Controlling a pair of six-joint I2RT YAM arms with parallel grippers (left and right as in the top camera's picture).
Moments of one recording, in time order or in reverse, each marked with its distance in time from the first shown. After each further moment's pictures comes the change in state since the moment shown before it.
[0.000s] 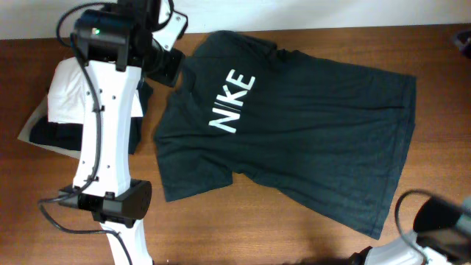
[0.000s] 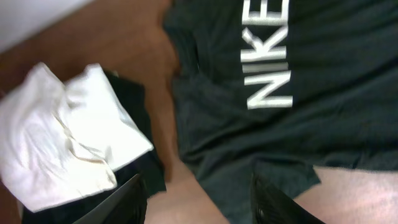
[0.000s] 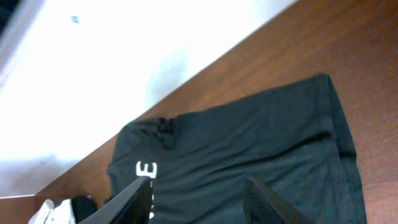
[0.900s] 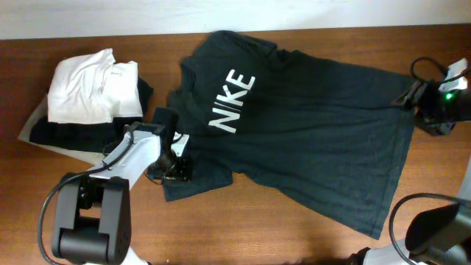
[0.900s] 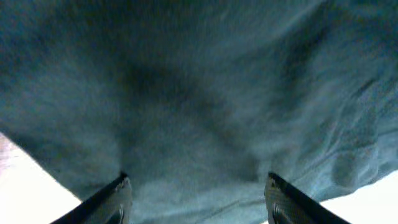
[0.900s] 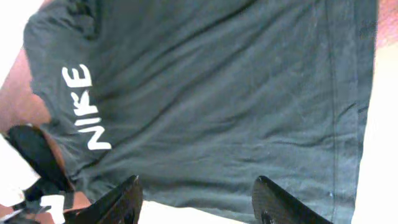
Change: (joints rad) left arm 0.055 -0.291 -1.616 0.855 0.158 -0.210; right arm 0.096 -0.095 -0.587 -0.048 0.144 -0.051
